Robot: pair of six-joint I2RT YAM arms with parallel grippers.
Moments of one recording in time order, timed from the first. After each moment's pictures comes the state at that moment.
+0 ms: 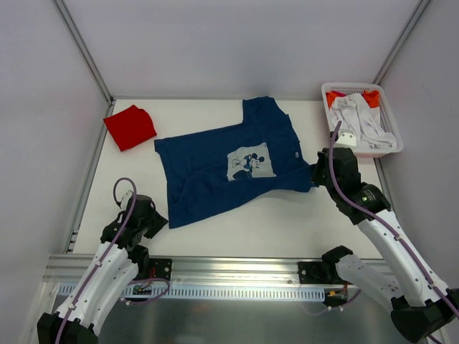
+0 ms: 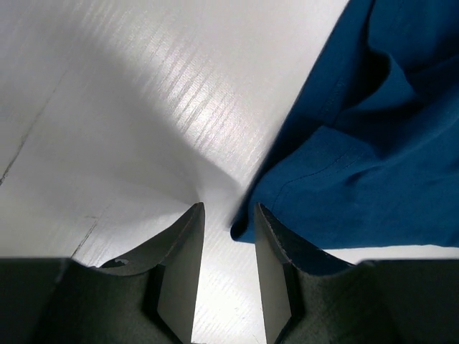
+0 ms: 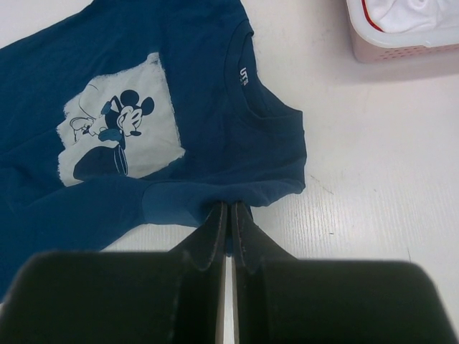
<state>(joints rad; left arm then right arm) -0.25 0.49 0.27 -0.76 -0.10 -1.01 0.47 0.85 0.94 -0.67 0.41 0.40</state>
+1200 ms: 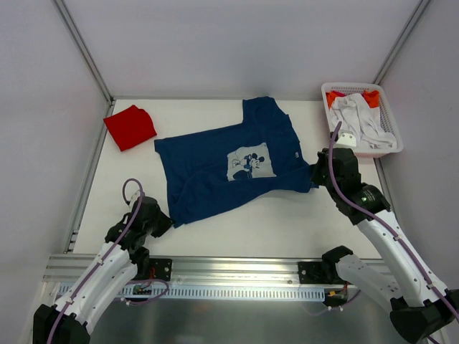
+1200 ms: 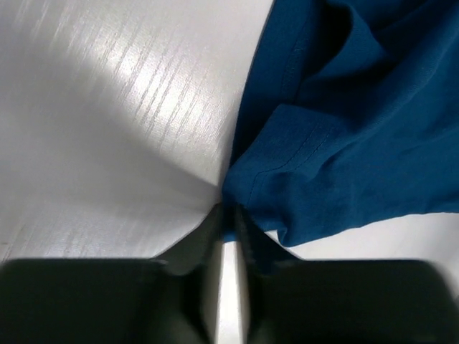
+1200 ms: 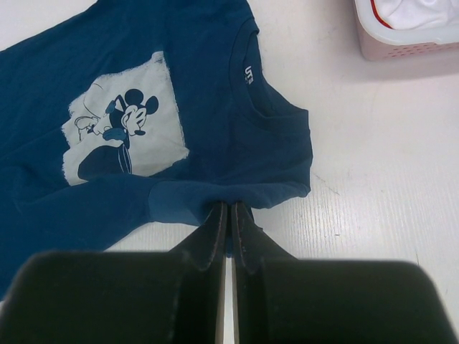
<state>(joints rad) -0.35 0.50 0.20 -0.61 -0.06 -1.06 0.45 0.84 0.92 -0.64 0.38 0.40</state>
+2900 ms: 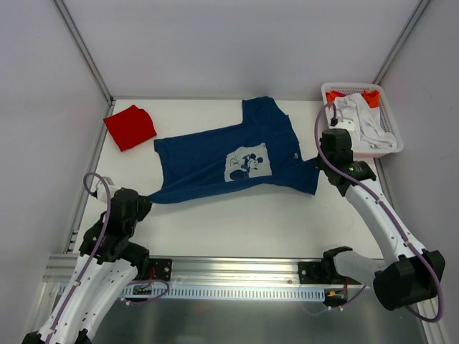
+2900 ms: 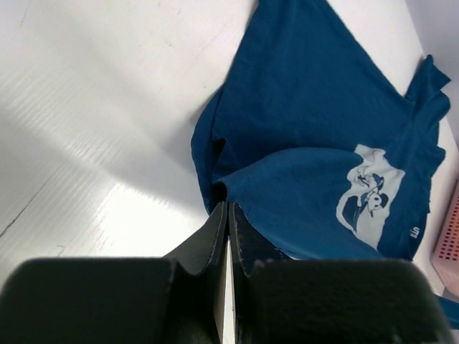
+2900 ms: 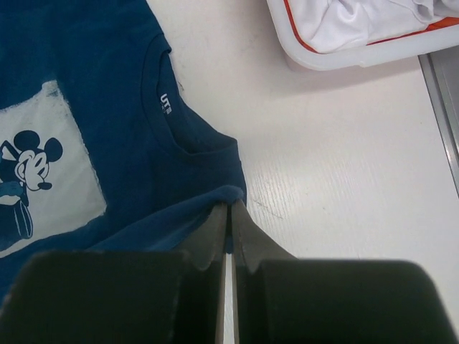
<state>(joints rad) -0.35 0.36 0.56 -0.84 -0.43 -1.08 0.30 1.09 0.98 -0.57 0.44 0.31</state>
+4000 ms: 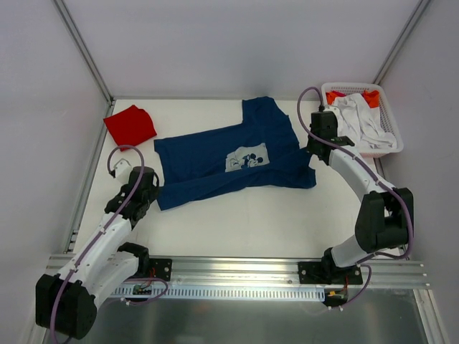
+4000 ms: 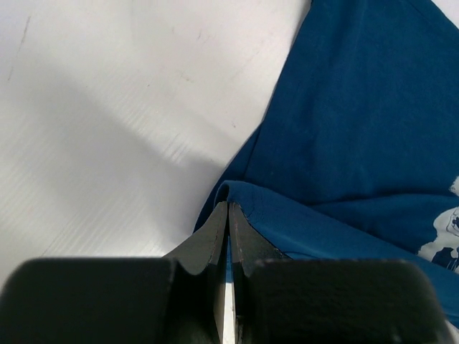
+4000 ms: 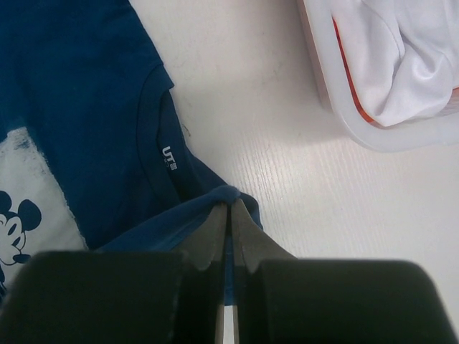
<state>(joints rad) -0.26 0.82 0.50 -0.49 -0.44 -0.92 0.22 1.53 1.15 -0.41 0.37 0.28</state>
